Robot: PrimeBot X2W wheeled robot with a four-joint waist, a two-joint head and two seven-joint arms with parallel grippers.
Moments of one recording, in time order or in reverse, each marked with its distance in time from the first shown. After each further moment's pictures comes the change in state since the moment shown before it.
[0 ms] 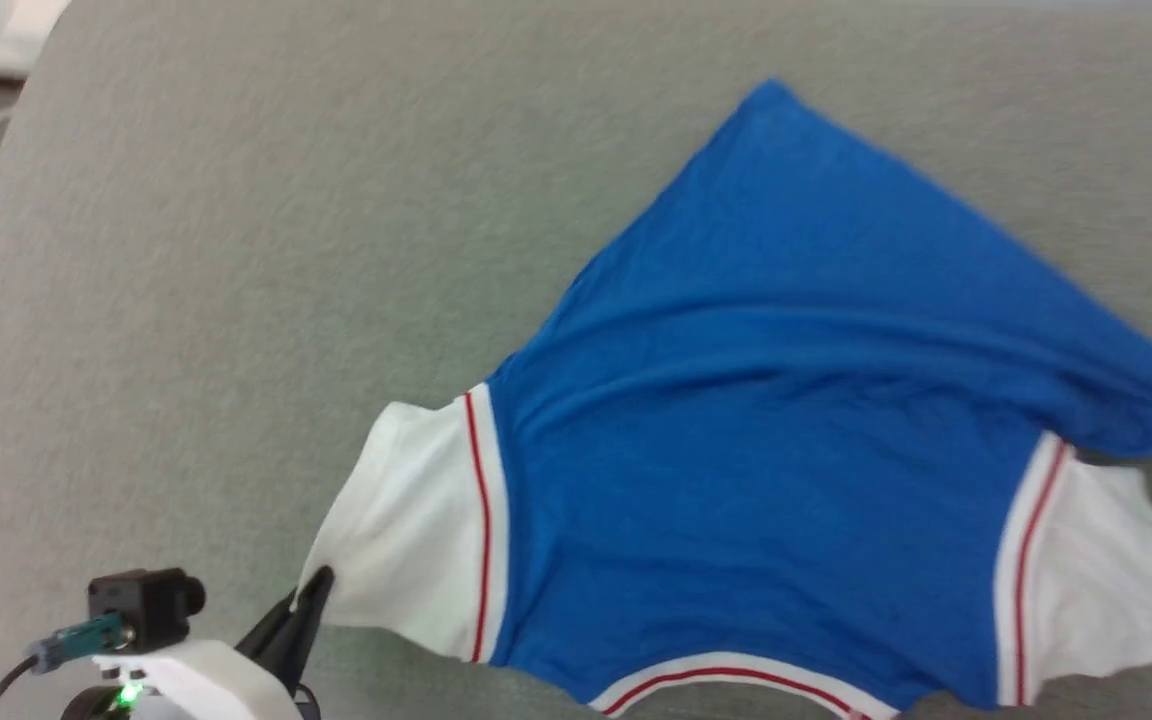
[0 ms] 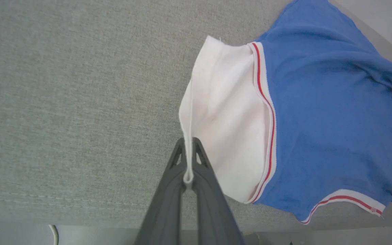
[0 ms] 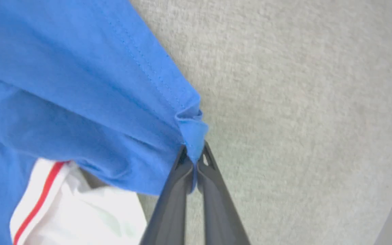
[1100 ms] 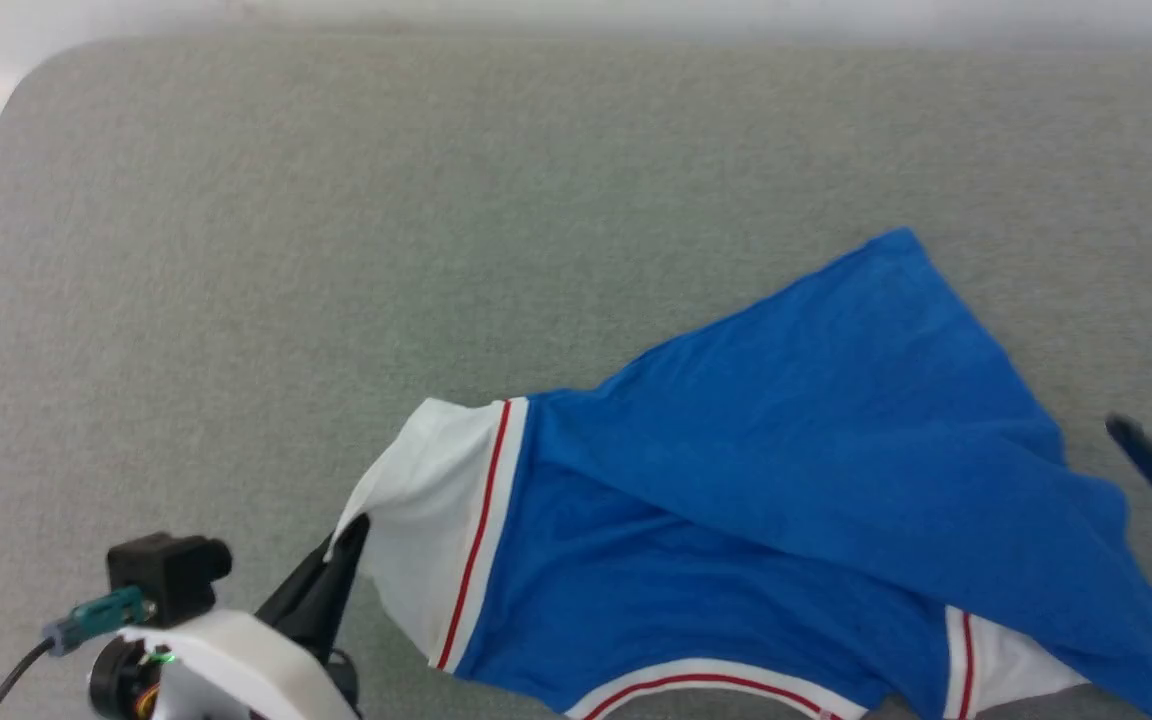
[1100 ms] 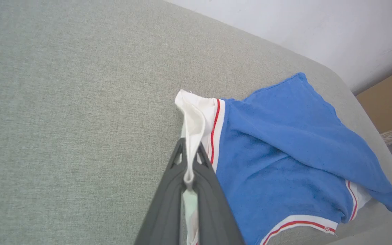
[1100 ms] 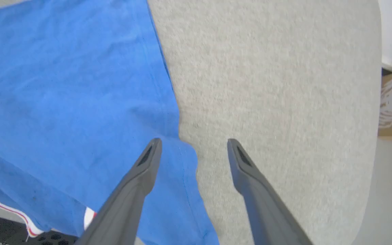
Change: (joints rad) left arm -0.040 -0.016 -0.015 -0.071 0.034 0.015 -0.038; right arm 0.276 0.131 -0.157 -0.491 -0.048 0.000 0.110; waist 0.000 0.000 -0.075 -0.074
